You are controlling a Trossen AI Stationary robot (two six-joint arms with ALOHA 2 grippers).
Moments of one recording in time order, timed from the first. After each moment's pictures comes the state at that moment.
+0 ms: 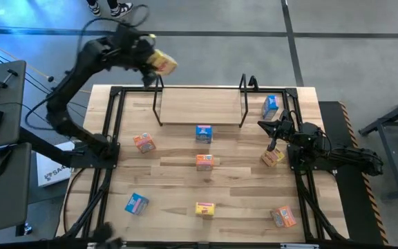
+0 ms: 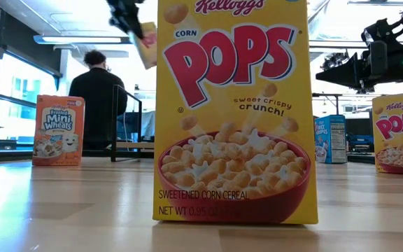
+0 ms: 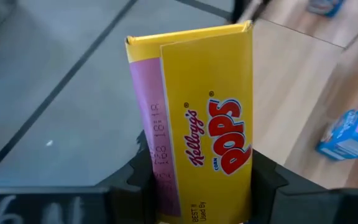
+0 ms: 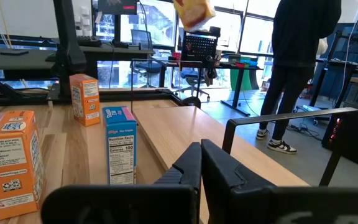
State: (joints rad) left arm 0.79 1.49 1.84 -1.17 0.01 0.29; right arm -0.28 0.03 0.01 0.04 0.15 -0.11
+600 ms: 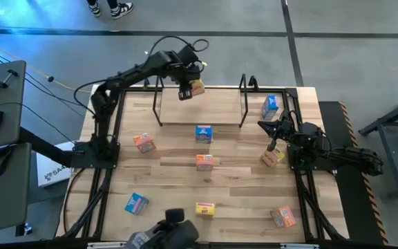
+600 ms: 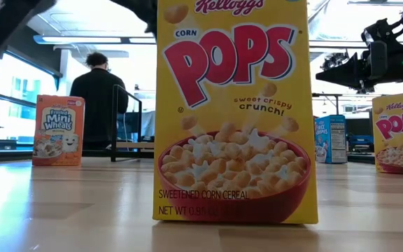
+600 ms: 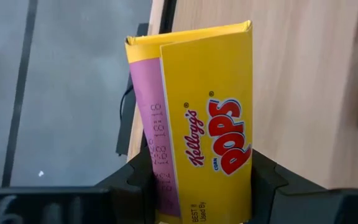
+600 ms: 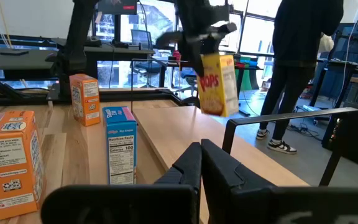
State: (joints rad) left arm 0.63 2.01 1.95 -1.04 -0.04 0.53; right arm -0.28 0.03 0.01 0.04 0.15 -0.11
